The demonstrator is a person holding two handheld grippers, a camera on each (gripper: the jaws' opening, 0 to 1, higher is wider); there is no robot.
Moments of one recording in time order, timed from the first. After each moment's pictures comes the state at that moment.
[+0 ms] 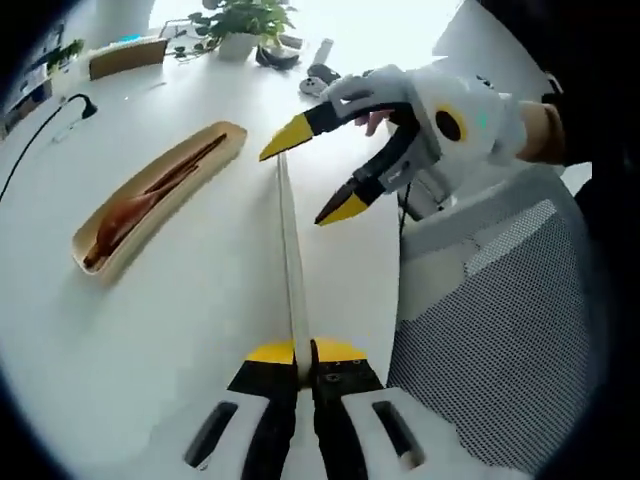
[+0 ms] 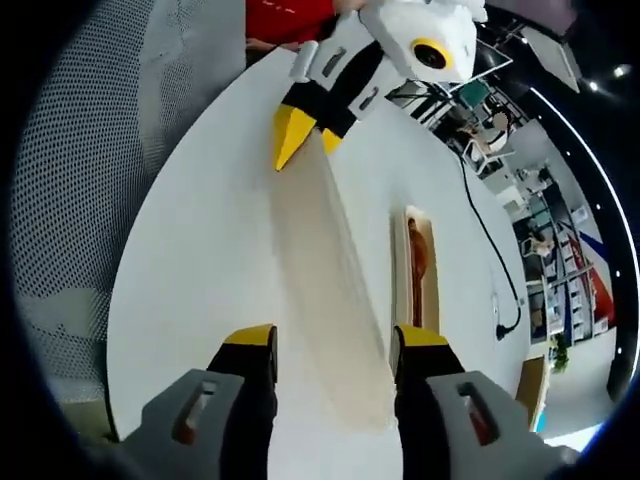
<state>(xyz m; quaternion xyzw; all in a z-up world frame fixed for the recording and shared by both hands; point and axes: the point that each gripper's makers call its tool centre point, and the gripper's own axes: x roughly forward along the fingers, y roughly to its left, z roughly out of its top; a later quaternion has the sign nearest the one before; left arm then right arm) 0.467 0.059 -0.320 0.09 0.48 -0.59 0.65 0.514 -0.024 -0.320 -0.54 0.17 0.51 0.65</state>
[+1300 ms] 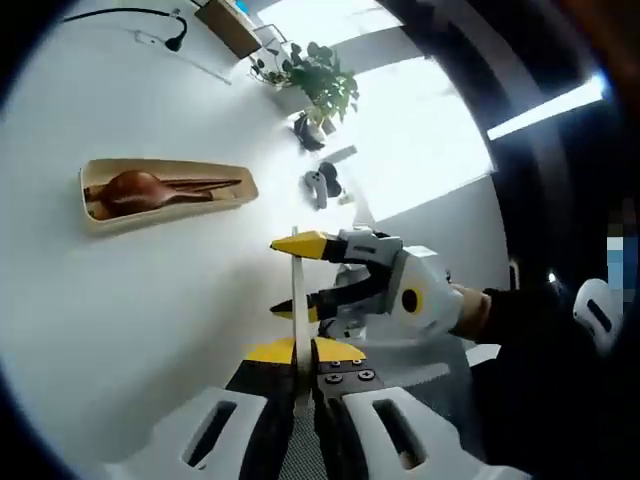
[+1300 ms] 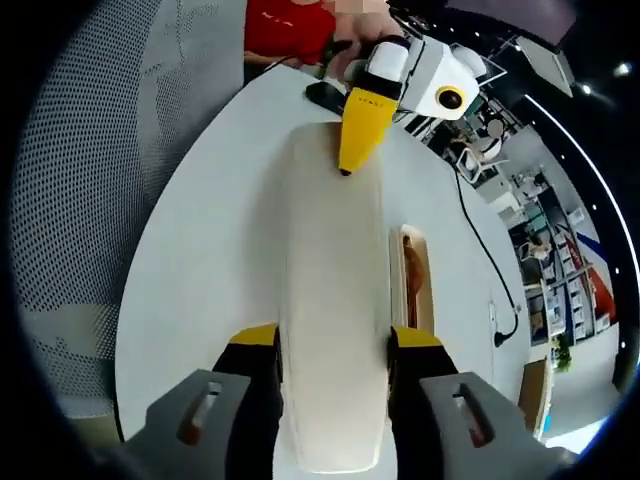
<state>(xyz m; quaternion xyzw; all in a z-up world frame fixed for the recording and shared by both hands) 0.506 0.044 -0.258 -0.26 0.49 -0.54 0.63 0.523 -0.015 -0.304 -0.51 0.17 0.52 0.67</state>
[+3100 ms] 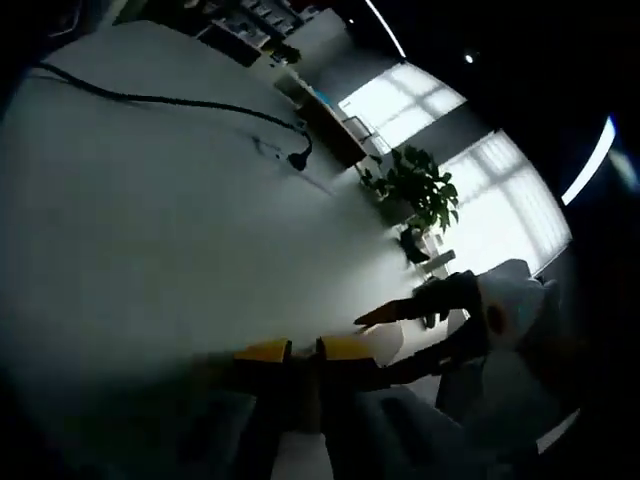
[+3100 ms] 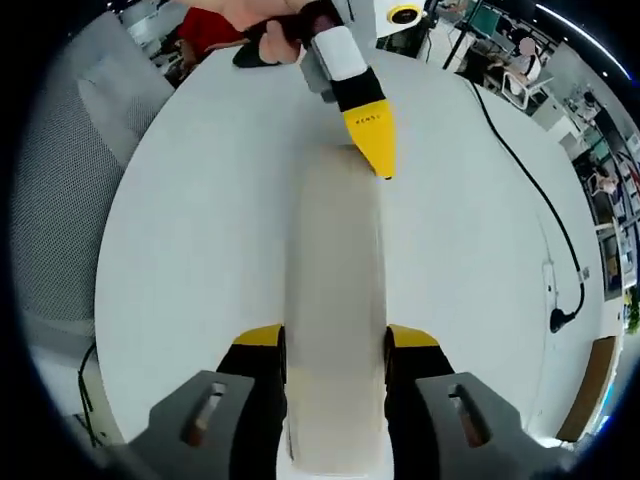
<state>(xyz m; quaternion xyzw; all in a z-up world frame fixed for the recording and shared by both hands) 0.674 0.087 -0.315 -0.28 0.42 -0.32 0.80 0.638 -0.008 -0.343 -0.43 0.38 0.57 0.59</state>
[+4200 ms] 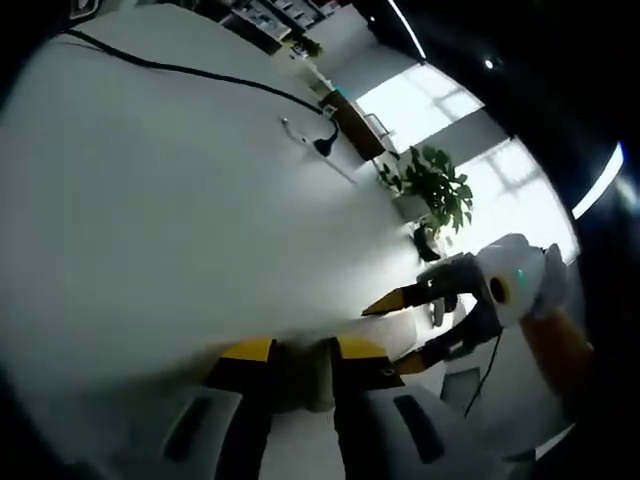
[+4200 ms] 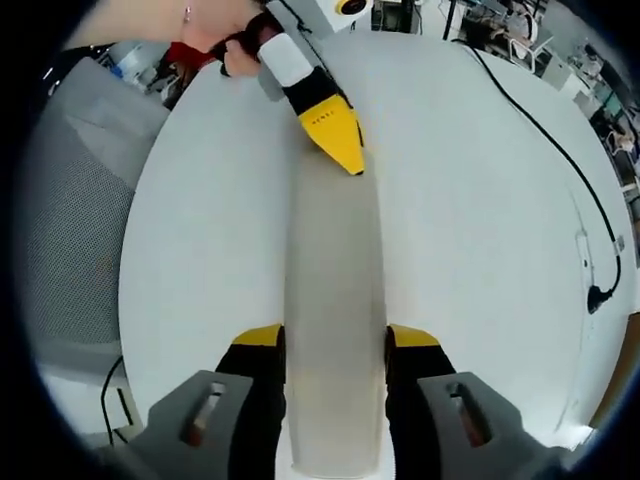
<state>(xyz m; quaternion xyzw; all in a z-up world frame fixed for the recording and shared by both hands) 0.659 0.093 -0.335 -0.27 0.45 -0.30 0.80 0.626 -0.004 -0.349 -0.39 0.44 0.58 0.56</state>
